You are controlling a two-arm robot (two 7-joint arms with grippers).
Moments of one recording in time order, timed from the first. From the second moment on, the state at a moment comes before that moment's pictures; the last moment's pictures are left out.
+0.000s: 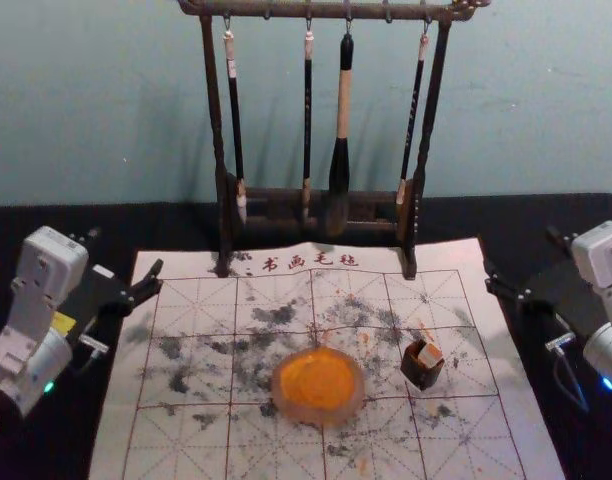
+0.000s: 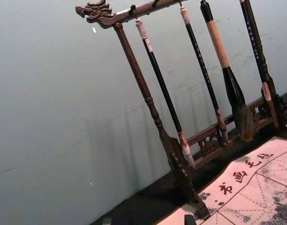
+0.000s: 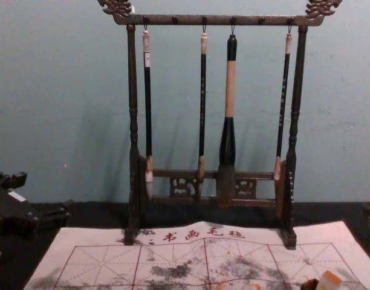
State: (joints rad) left arm -0.20 0.60 0.45 -1.41 -0.25 -0.12 0.03; right arm 0.20 0.60 -0.45 -1.41 0.25 -0.12 -0.03
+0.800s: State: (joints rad) left arm -0.20 0.60 0.45 -1.41 -0.25 -0.12 0.03; right arm 0.20 0.60 -0.45 -1.41 0.25 -0.12 -0.03
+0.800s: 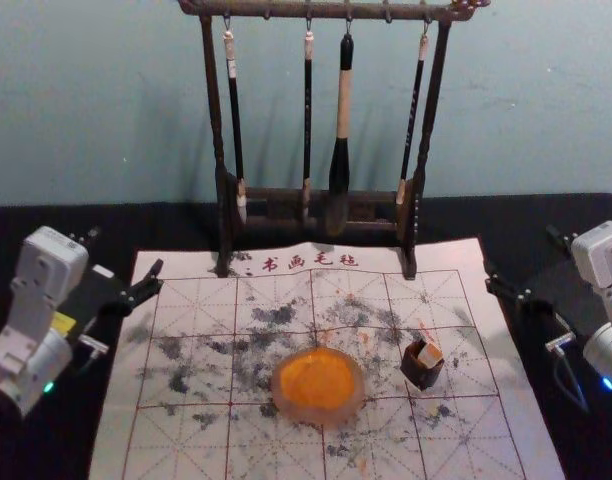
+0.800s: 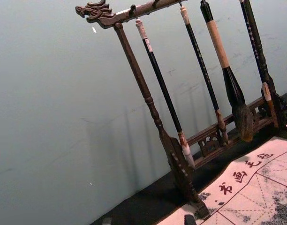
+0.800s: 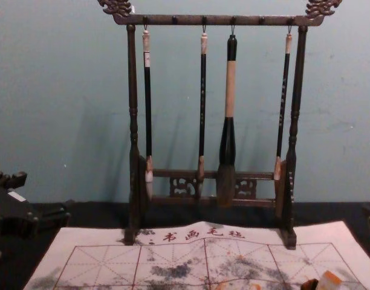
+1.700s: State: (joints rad) left arm -0.20 0.60 0.45 -1.41 -0.25 -0.12 0.03; right arm 0.06 0.69 -0.35 -1.56 0.37 -0.26 0.18
